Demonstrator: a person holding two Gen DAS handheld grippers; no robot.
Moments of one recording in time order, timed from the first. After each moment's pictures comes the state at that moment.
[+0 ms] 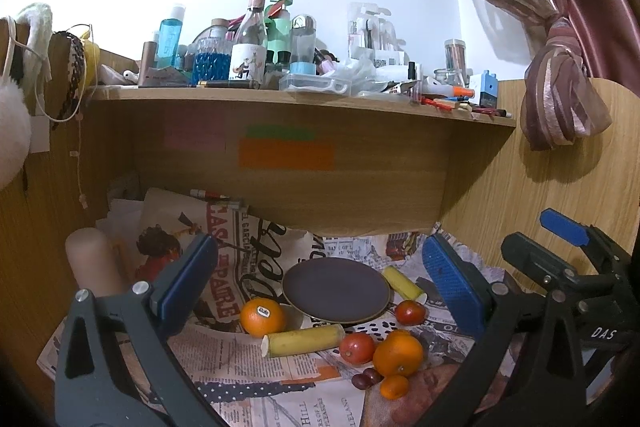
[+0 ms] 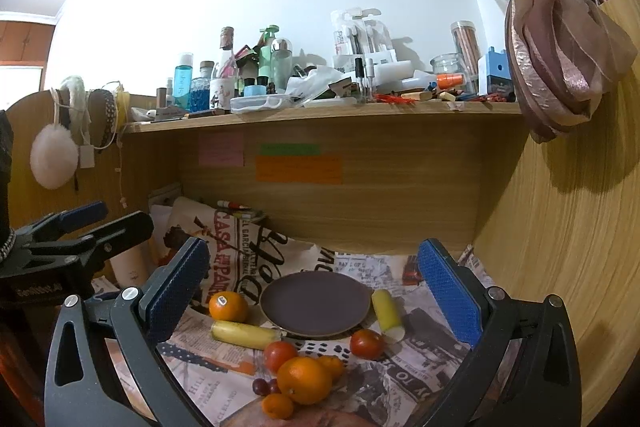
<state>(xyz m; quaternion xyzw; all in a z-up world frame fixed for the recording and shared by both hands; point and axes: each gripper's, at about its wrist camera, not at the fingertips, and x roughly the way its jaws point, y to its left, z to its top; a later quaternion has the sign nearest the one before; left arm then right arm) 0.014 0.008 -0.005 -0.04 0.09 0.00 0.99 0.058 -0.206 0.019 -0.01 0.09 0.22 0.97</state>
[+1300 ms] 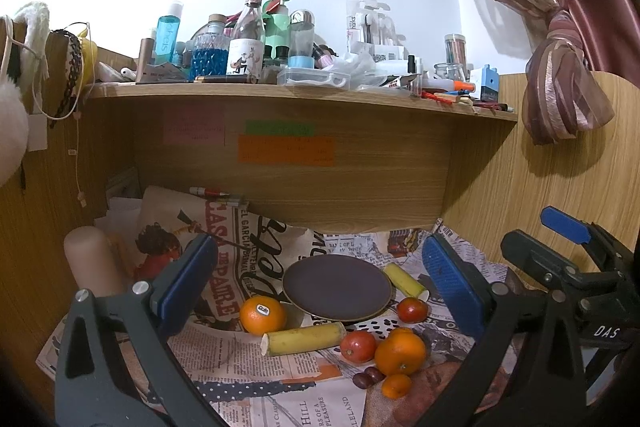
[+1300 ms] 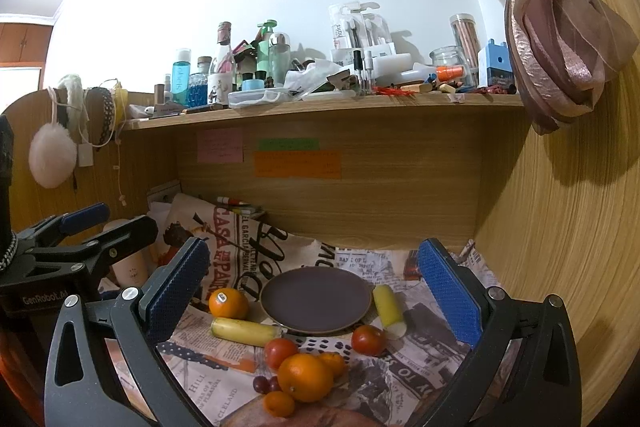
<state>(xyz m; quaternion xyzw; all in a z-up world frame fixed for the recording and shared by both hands) 0.016 0.005 -0.011 -0.03 0.10 0.00 0.99 0.062 -0.205 0.015 -0.01 0.10 0.22 0.97</state>
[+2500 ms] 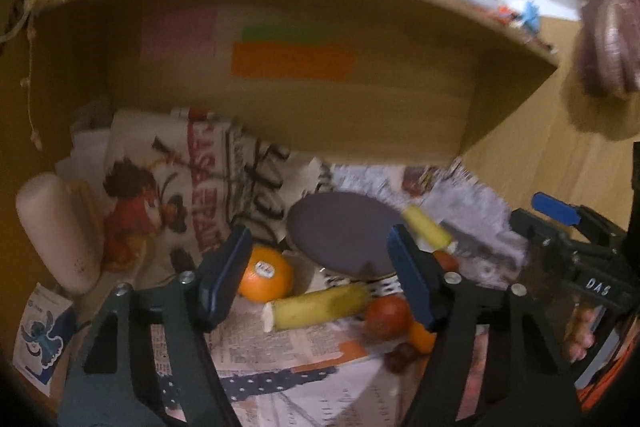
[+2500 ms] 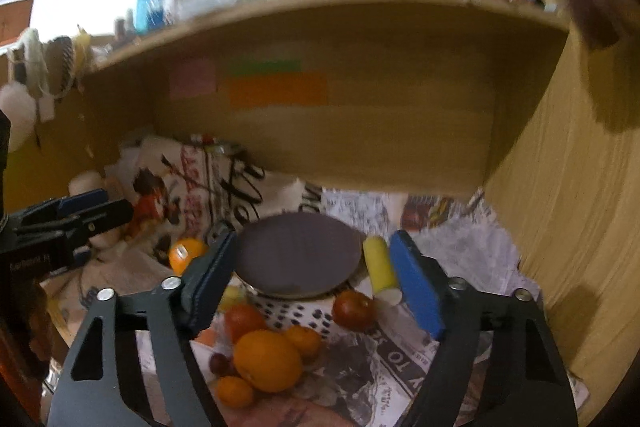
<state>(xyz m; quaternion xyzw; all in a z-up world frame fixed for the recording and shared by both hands) 0.113 0.040 -0.066 -0.05 0.24 -0.01 0.97 0.141 -0.208 -0.031 -0.04 0.22 0.22 0.95</state>
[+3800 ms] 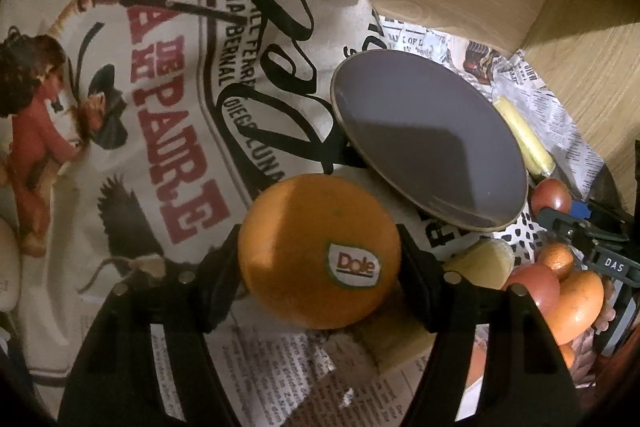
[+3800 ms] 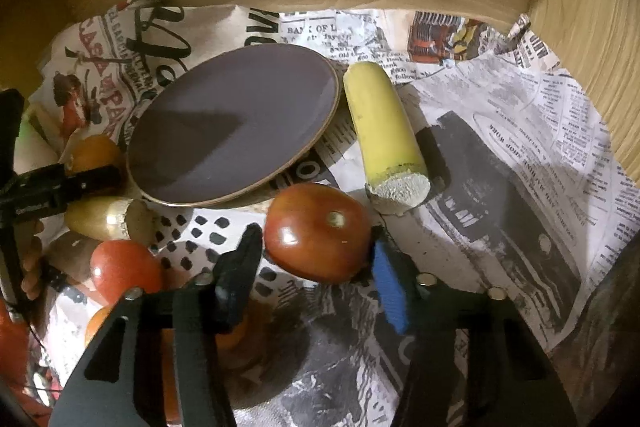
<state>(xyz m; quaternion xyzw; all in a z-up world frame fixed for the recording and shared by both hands) 0.249 0.086 -0.179 -0.07 0.47 -0.05 0.88 0.250 -0.205 -0.149 -0.03 0.49 0.20 0.85</state>
